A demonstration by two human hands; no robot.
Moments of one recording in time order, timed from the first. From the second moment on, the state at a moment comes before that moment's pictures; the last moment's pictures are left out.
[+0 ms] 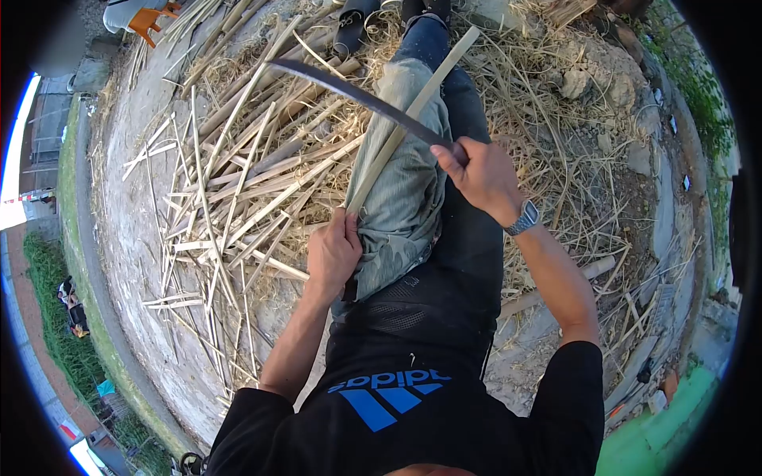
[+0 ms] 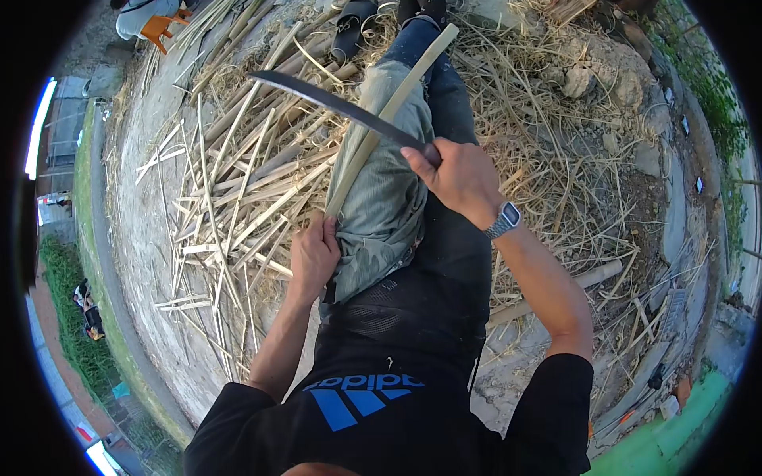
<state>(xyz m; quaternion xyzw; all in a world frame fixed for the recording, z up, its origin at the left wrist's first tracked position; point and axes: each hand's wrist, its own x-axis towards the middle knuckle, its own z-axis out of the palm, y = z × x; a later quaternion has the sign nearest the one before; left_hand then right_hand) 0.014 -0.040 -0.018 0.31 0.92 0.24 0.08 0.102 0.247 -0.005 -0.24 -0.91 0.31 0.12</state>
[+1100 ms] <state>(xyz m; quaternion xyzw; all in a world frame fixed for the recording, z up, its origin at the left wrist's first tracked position) 0.017 -0.025 0.014 0.33 0.91 0.24 0.07 0.082 0.309 -0.007 -0.27 -0.93 0.18 0.16</state>
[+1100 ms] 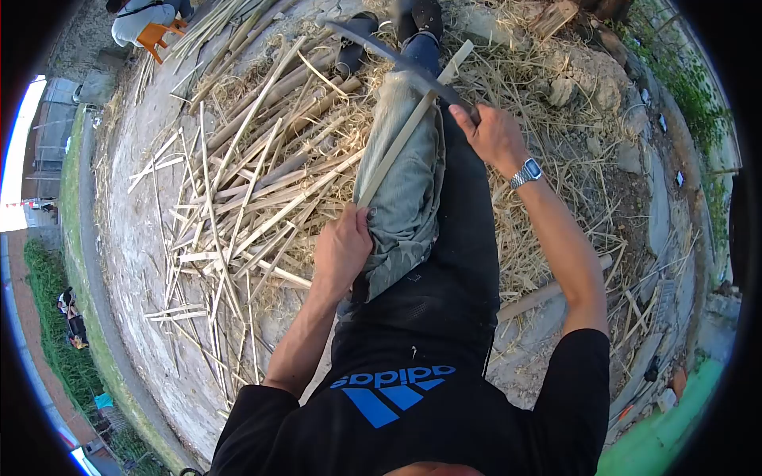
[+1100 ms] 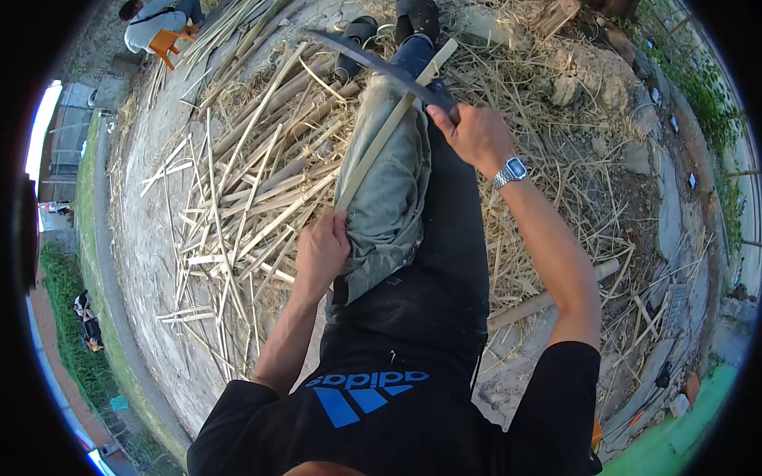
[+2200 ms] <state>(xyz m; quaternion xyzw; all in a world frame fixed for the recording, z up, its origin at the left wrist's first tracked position) 0.001 -0.074 -0.019 0.39 0.89 0.23 0.06 0.063 0.308 0.018 -0.27 -0.61 0.58 0.46</state>
